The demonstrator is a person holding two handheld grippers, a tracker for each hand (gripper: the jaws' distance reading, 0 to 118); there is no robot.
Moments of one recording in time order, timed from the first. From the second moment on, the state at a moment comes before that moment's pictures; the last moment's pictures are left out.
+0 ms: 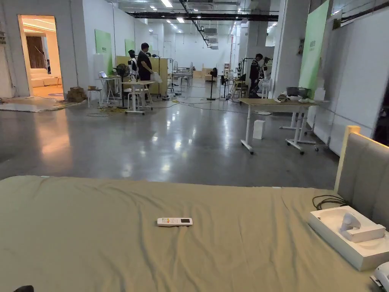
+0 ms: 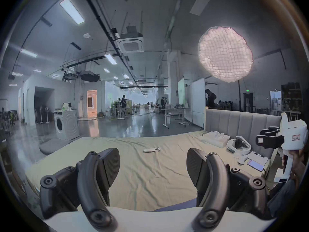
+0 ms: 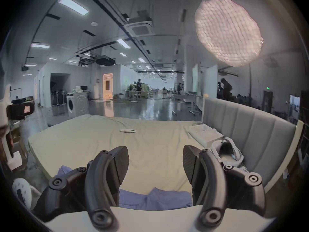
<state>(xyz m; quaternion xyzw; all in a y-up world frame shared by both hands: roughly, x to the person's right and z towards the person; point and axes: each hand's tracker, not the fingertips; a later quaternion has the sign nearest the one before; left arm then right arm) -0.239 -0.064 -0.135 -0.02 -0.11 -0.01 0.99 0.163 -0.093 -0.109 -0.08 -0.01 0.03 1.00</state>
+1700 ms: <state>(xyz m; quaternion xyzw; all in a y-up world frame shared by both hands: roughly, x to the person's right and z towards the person) -0.416 -0.286 -0.279 -0.39 -0.23 0.40 0.79 0.152 -0.157 -0.123 -0.22 0.03 -0.08 0.97</state>
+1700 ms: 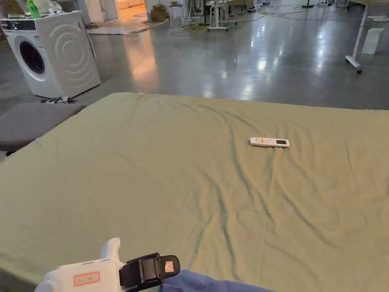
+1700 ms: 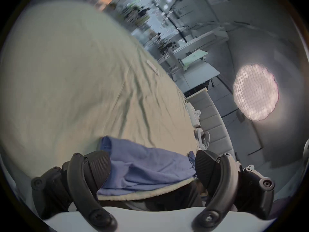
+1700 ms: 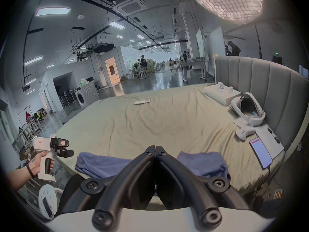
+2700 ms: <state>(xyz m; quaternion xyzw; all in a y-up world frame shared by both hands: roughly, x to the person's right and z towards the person) -0.439 -0.307 -0.305 -0.40 -0.17 0.47 0.77 0.134 -0.170 -0.124 -0.29 0.06 -0.08 0.95</state>
